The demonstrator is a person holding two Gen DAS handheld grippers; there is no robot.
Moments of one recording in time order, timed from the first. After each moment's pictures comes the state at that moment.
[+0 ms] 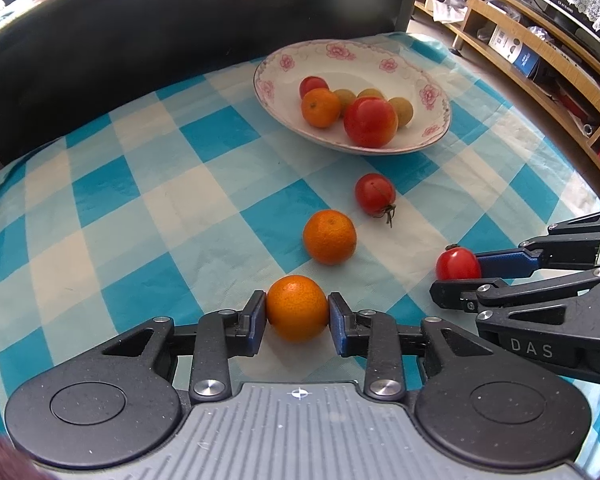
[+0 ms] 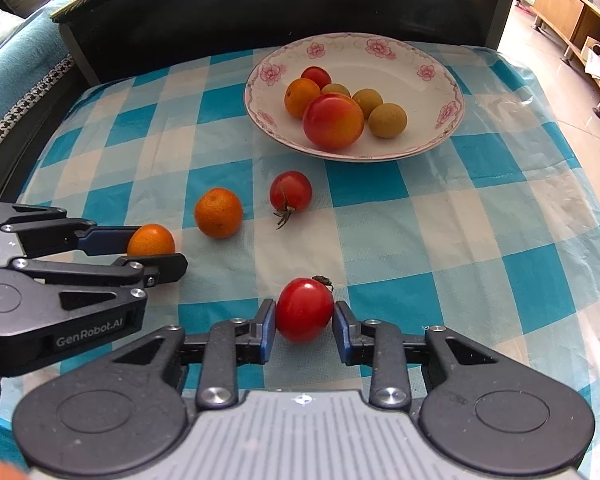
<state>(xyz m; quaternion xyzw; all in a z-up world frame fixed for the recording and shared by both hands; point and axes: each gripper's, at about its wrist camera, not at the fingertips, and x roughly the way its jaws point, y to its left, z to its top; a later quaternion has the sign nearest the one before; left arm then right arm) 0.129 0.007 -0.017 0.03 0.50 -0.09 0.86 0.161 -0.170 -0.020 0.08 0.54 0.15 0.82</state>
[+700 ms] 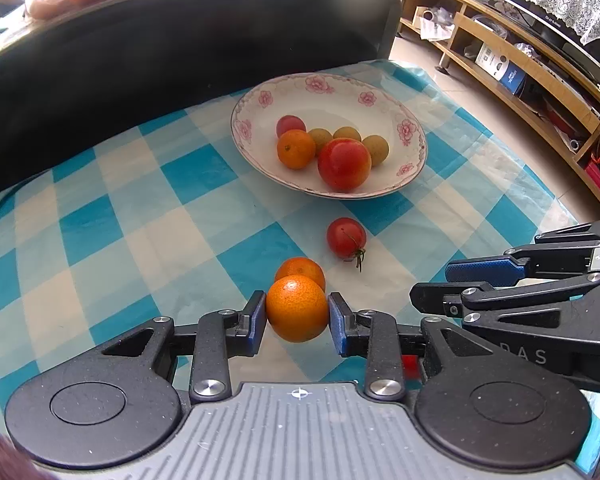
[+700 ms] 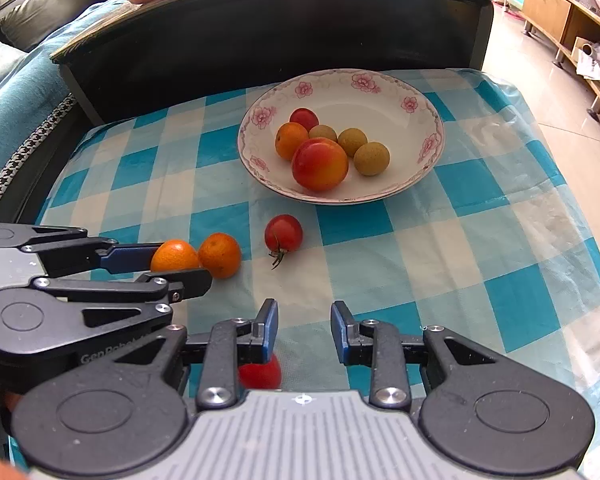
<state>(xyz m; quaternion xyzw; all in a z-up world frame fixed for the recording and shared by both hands) 0.140 -0.006 -0.001 0.02 0.48 -0.11 0.87 0.167 -0.185 -0.002 0.11 0.52 0.15 0.84</state>
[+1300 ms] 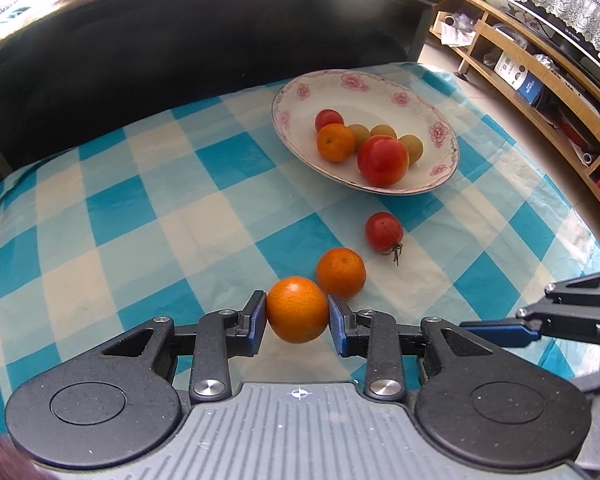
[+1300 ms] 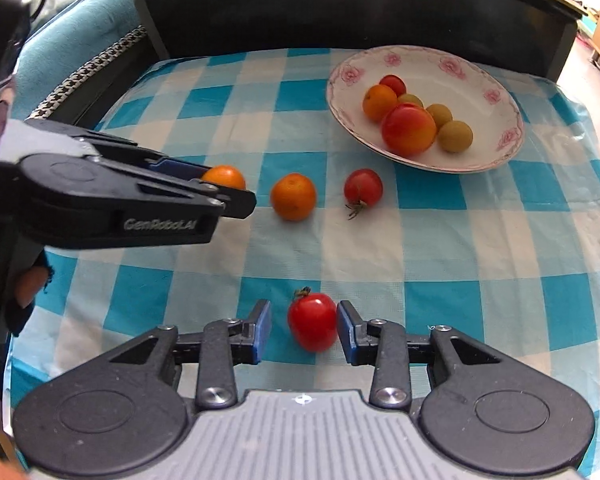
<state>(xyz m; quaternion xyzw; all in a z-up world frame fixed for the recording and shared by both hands) 0.138 0.018 -0.002 0.00 0.48 -0.09 0.87 0.148 -0.153 -0.008 0.05 0.52 0.24 0.81</state>
